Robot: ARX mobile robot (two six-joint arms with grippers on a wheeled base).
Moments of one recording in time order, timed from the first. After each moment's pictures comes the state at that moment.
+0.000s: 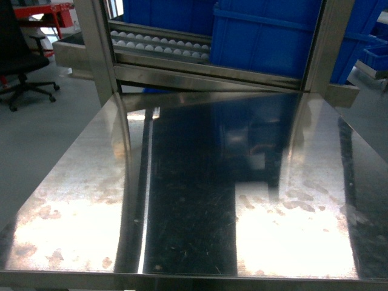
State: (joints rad) left arm 0.00 0.34 0.01 0.34 0.00 -0.02; right arm 0.00 0.00 0.01 -0.01 0.00 0.00
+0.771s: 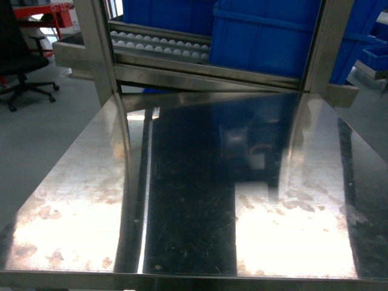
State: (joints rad) left arm 0.00 0.01 0.01 -0.01 0.00 -0.02; right arm 0.00 0.00 0.01 0.00 0.00 0.00
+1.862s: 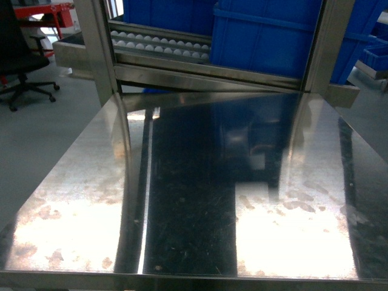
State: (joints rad) left arm 0.00 0.01 0.01 -0.01 0.00 -0.02; right arm 0.00 0.00 0.01 -0.01 0.00 0.00
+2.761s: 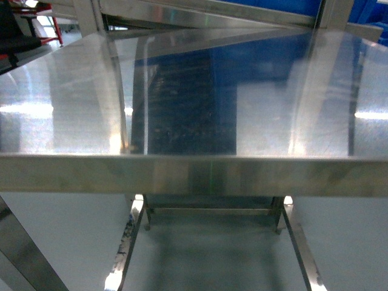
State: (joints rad) left arm 0.00 0.01 0.01 -0.01 0.00 -0.01; right arm 0.00 0.00 0.01 -0.01 0.00 0.00
